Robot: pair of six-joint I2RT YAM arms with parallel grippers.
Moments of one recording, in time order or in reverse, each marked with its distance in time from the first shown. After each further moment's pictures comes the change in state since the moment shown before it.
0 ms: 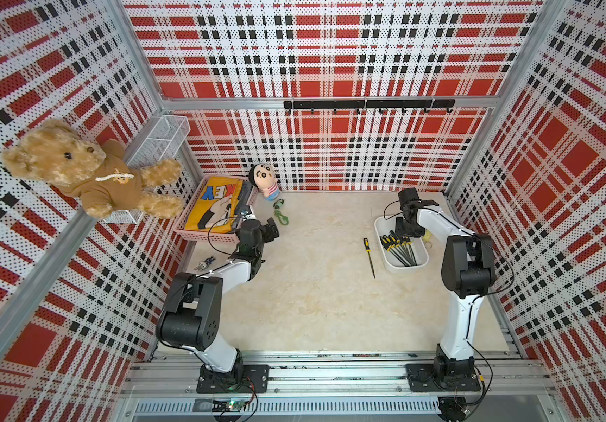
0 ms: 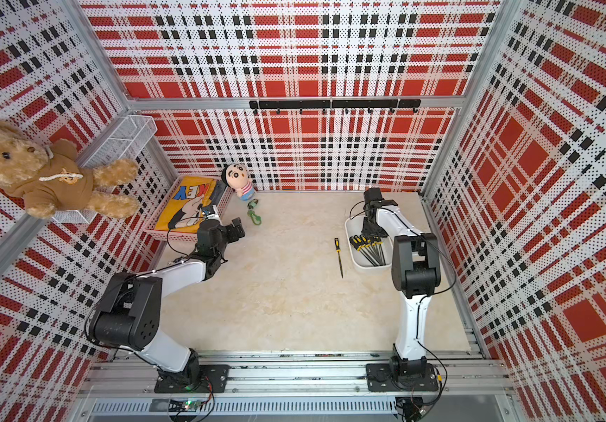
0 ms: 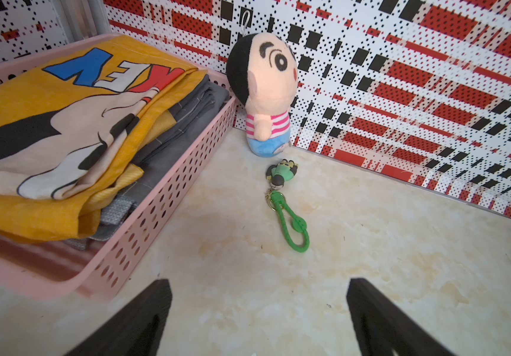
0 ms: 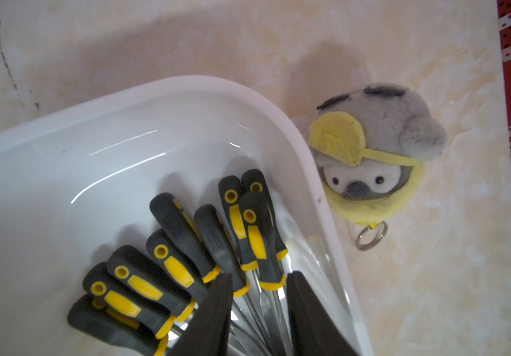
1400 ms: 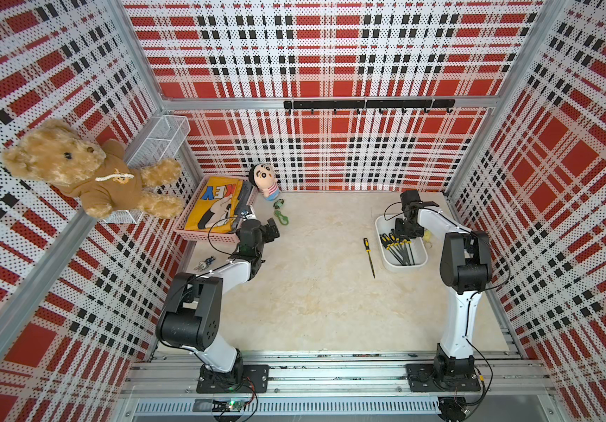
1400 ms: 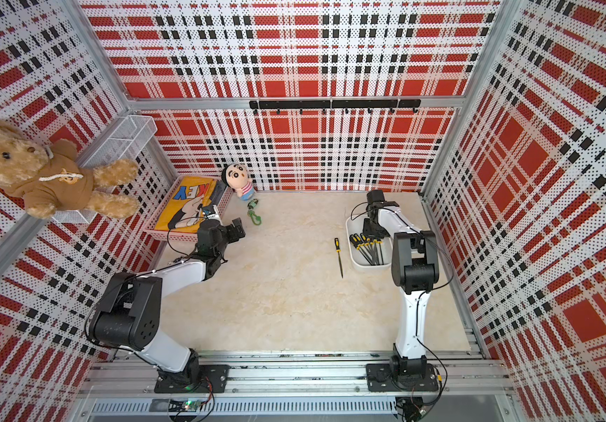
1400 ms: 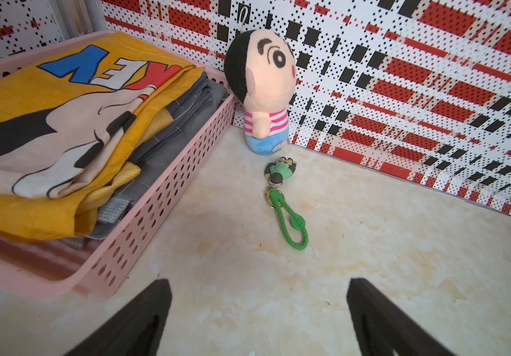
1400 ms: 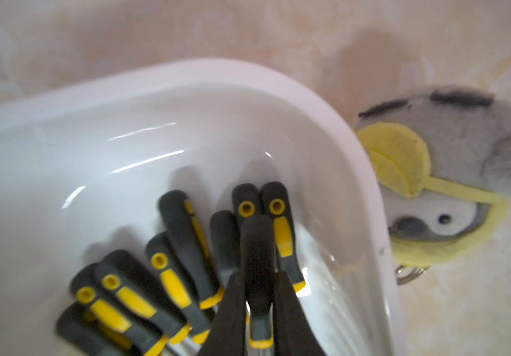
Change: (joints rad) left arm 0.000 0.000 0.002 -0.008 0.008 0.000; right arm -0.023 0.035 0.029 0.029 -0.141 -0.051
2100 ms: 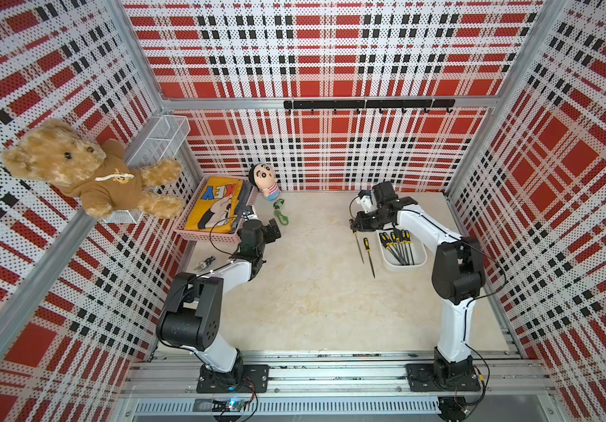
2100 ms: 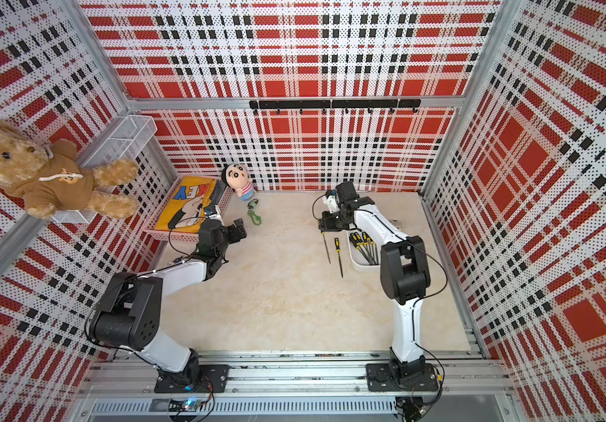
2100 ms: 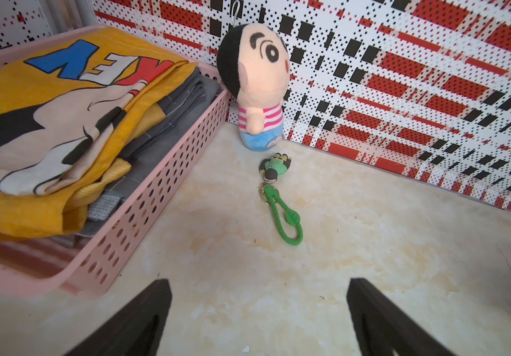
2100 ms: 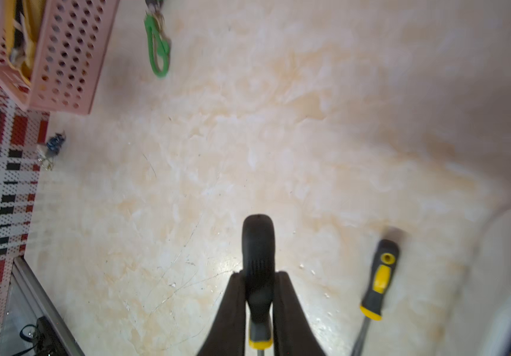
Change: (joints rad) left arm -0.011 0.000 0.000 -0.006 0.006 -0.002; right arm 0.249 -0.051 0.019 0.080 -0.561 -0.055
